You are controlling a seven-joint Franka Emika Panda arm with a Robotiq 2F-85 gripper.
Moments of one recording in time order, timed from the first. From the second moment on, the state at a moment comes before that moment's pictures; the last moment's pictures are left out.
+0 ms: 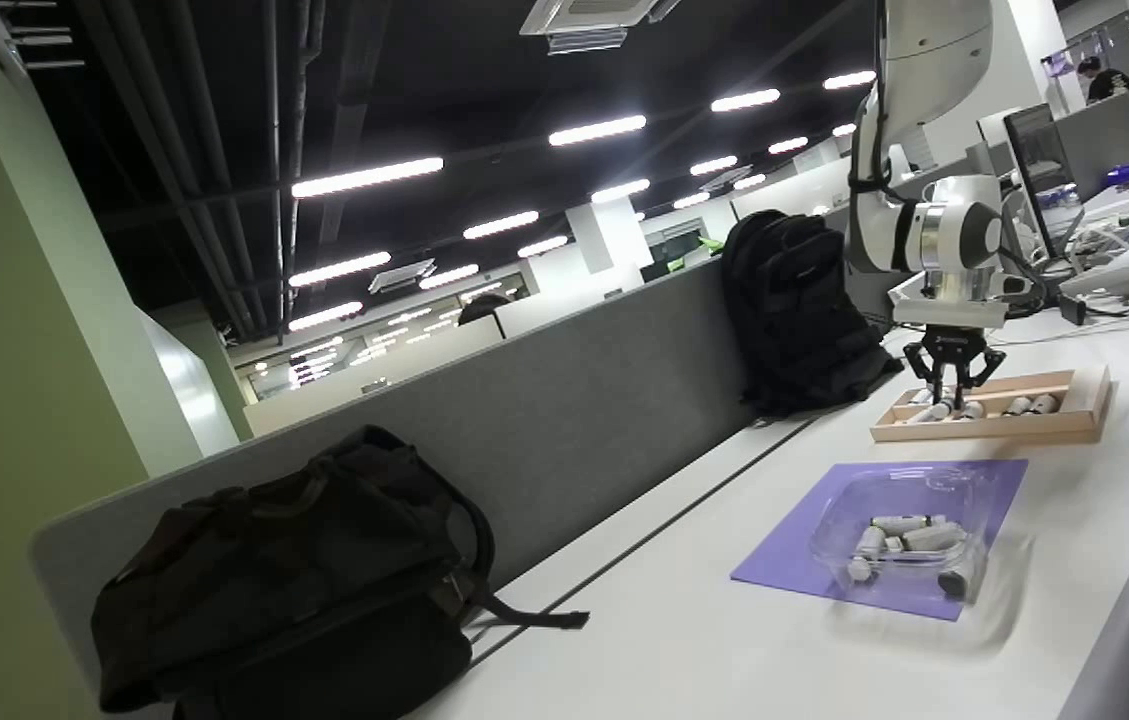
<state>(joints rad) -0.44 0.68 -0.12 -2.01 1.00 2.73 -0.02</state>
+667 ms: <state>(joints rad) -0.42 0.70 -0.13 -2.01 1.00 2.73 -0.02</state>
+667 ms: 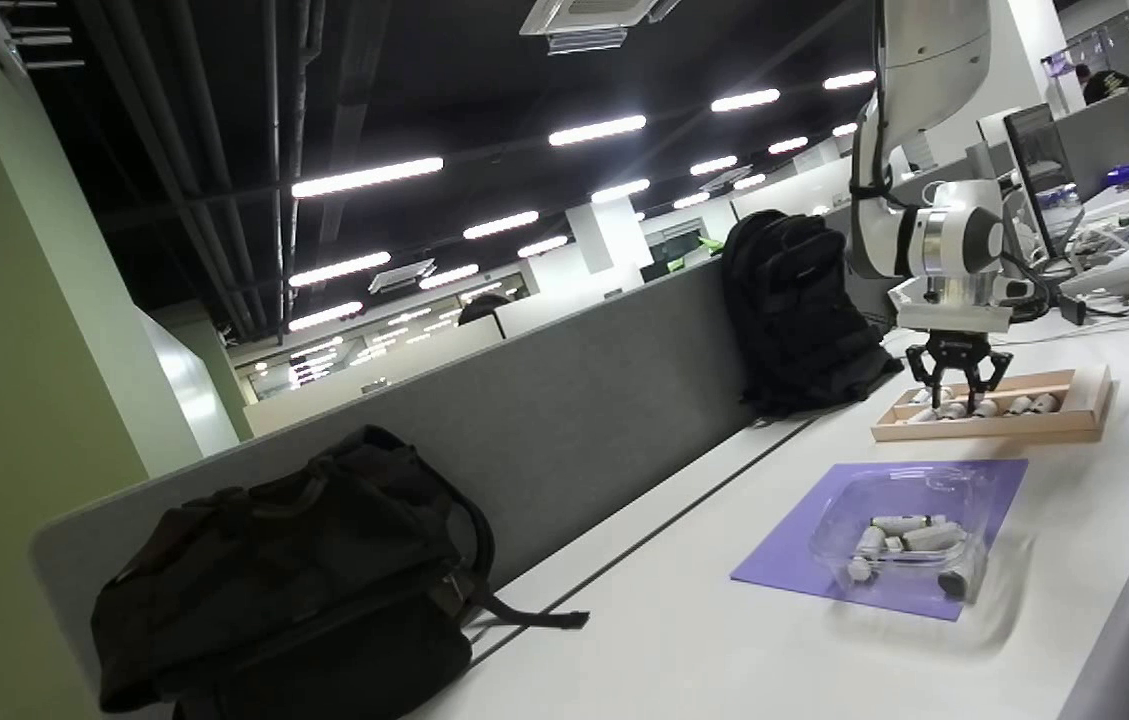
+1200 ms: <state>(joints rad) -0.41 0.64 -0.16 -2.01 0.94 2.73 -0.02</state>
